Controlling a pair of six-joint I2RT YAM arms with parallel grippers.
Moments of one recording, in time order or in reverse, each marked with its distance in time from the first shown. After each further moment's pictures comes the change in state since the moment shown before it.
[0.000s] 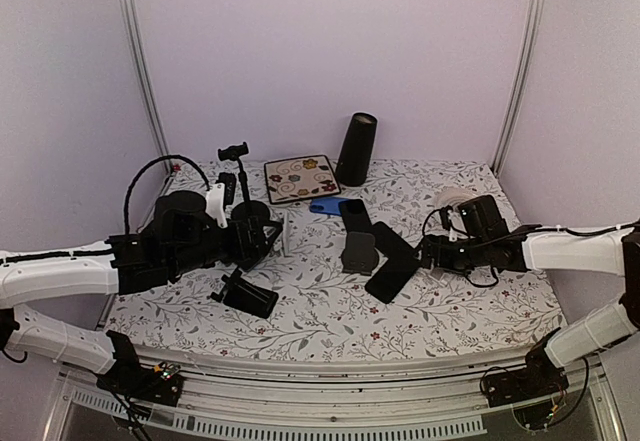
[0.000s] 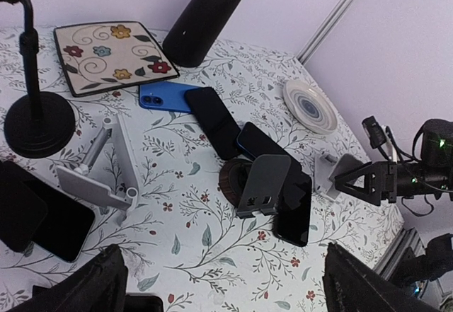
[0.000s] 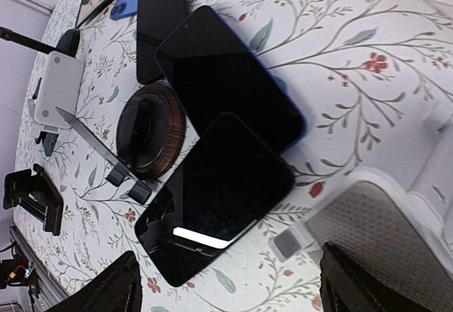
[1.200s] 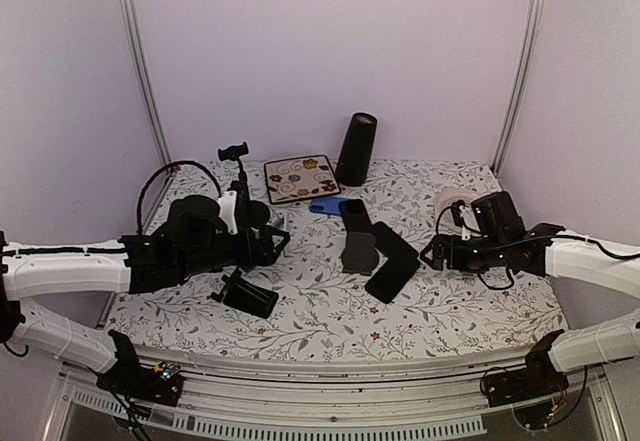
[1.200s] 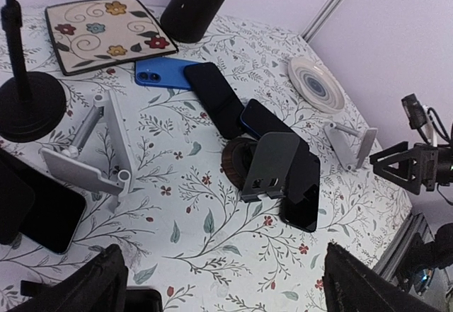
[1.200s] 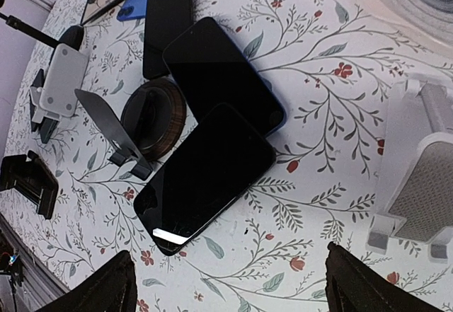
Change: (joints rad) left arm -0.003 0.072 0.000 0.015 0.028 -0.001; right arm 0.010 -0.238 -0.008 -0.209 0.092 -0.067
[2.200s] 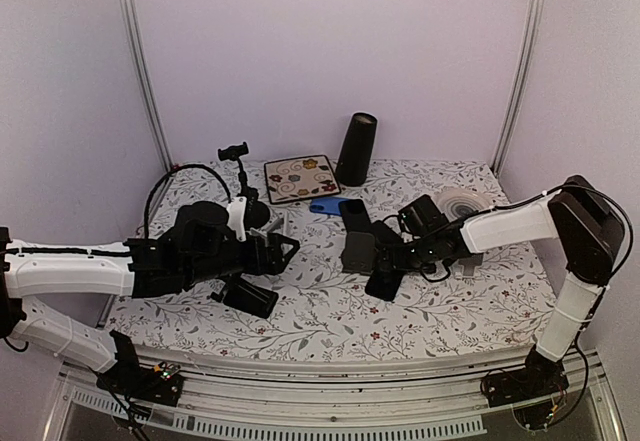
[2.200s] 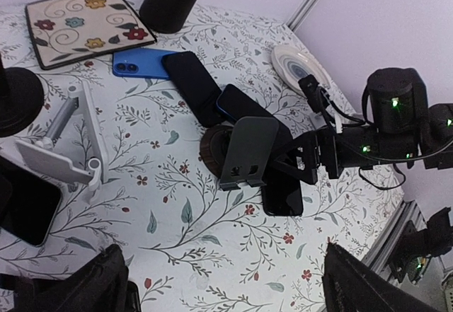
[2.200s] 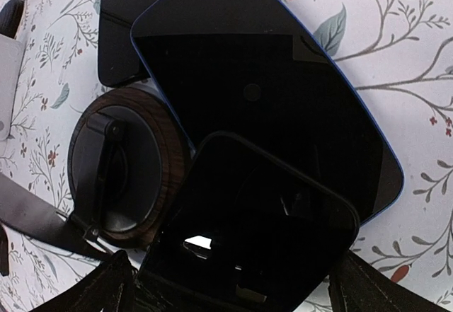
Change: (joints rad) left arm -0.076 0.028 0.010 0.005 -0.017 -0.016; right arm 0.156 0.624 0.282 0.171 0.101 0.092
